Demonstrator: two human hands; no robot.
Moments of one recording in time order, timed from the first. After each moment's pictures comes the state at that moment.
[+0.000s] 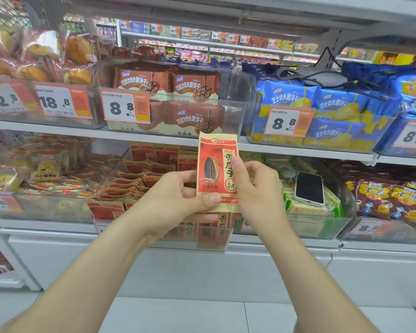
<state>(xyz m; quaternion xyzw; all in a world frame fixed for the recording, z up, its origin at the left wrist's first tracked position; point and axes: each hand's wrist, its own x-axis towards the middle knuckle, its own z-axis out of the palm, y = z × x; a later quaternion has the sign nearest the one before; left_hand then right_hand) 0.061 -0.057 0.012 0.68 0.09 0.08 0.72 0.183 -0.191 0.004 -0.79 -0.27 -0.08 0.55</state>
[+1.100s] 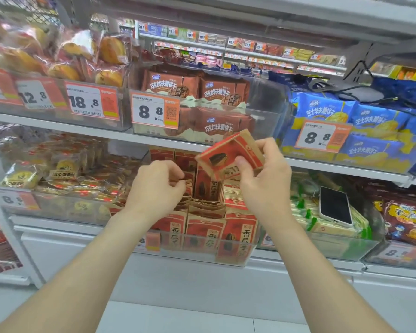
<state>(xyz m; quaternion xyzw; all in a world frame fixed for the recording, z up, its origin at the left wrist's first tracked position) 0.069 0.042 -0.010 0.87 0.28 0.29 0.28 0.202 -0.129 0.010 -0.72 -0.39 -0.24 0.53</state>
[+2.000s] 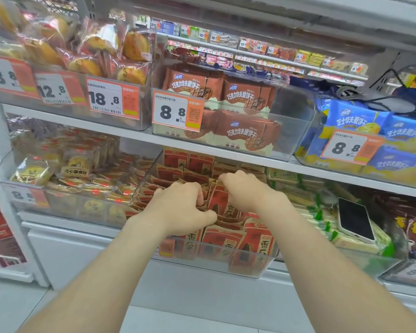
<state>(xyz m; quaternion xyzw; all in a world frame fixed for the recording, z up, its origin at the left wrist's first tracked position) 0.071 0.054 -0.023 0.95 0.23 0.07 0.22 0.243 -0.050 -0.005 -0.87 -0.48 0.03 -0.04</state>
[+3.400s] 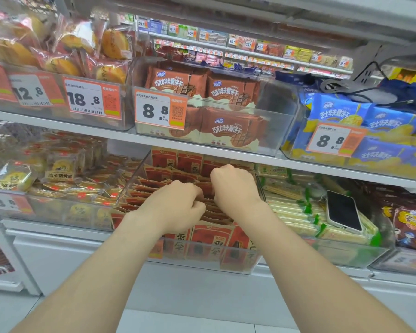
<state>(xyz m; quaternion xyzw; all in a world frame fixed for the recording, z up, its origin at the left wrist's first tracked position) 0.089 0.047 -0.020 0.96 0.17 0.06 0.20 0.208 -0.061 -0.003 -0.87 -0.45 -0.18 -0.03</state>
